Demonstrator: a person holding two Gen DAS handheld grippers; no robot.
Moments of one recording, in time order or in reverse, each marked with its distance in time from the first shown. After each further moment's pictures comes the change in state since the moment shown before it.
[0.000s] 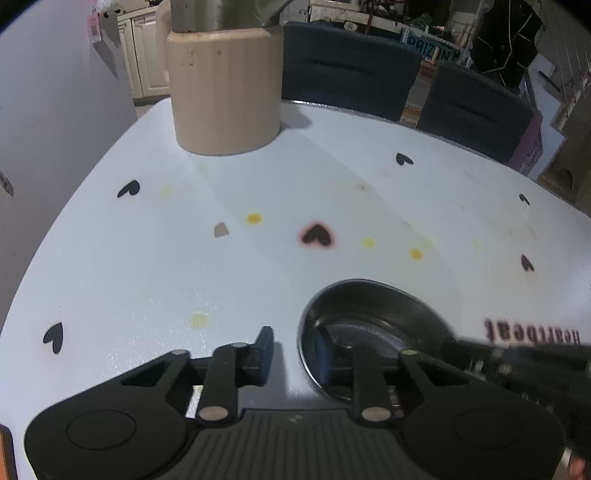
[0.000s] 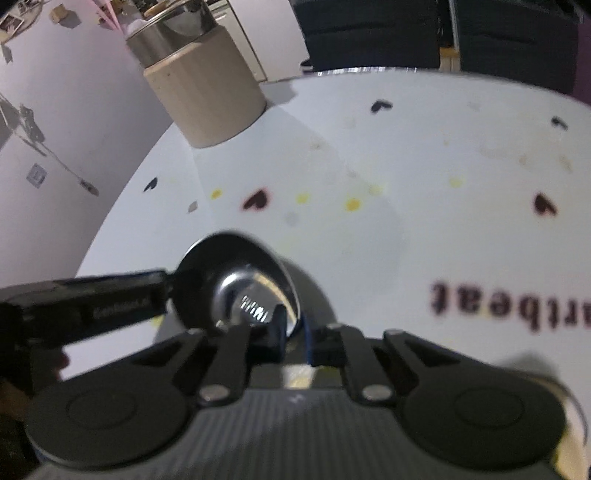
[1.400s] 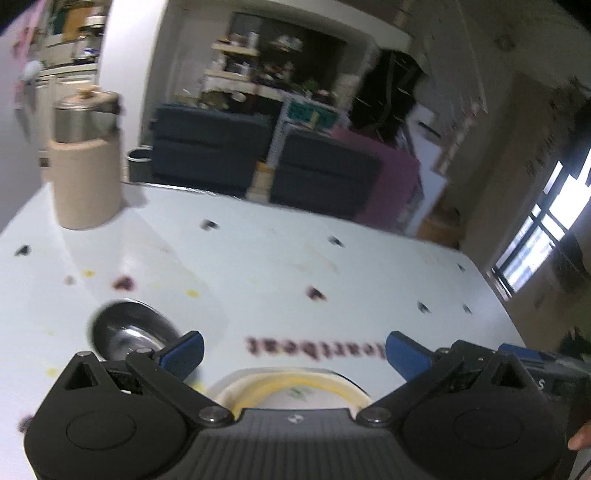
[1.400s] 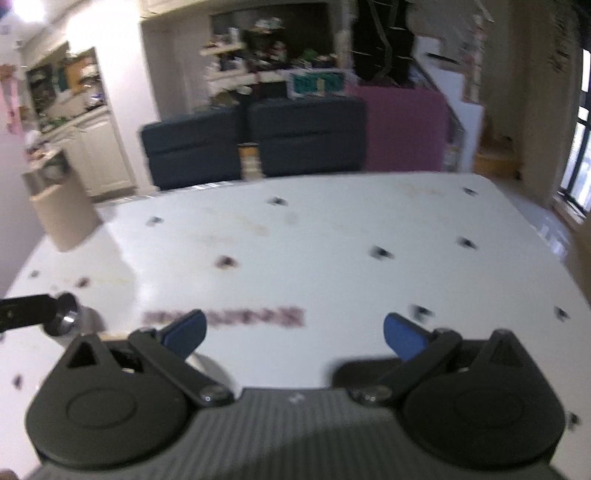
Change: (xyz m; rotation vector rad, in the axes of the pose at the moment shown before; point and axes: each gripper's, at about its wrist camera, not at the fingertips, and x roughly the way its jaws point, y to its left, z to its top) left arm -0.118 -0.114 -0.044 0.052 -0.254 -0.321; right arm -0.189 -0.141 -0.095 0.132 -0.357 -0.370
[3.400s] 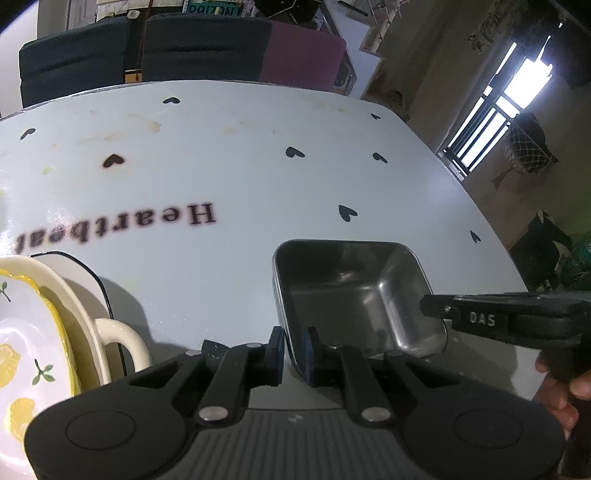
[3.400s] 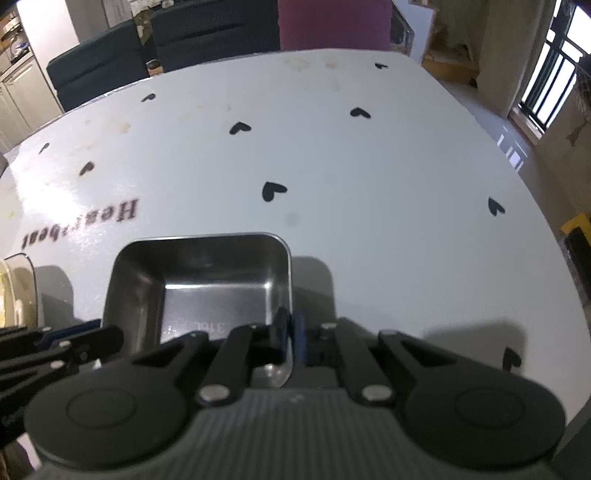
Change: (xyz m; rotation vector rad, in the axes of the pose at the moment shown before) left arm 0.128 -0.202 -0.112 0.193 0.350 -0.156; right arm 0.042 -0.144 -0.050 0.098 0.337 -0.176
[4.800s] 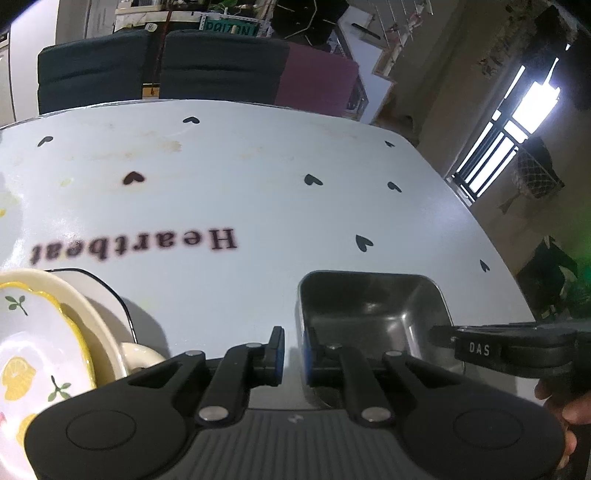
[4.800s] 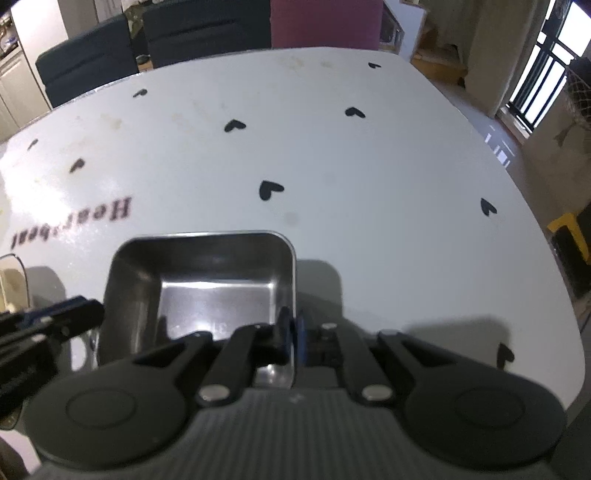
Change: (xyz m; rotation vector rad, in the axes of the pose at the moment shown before) left arm -0.004 0.016 0.008 -0.035 -0.075 0.021; right arm 0.001 0.017 0.005 0.009 0.019 -0.061
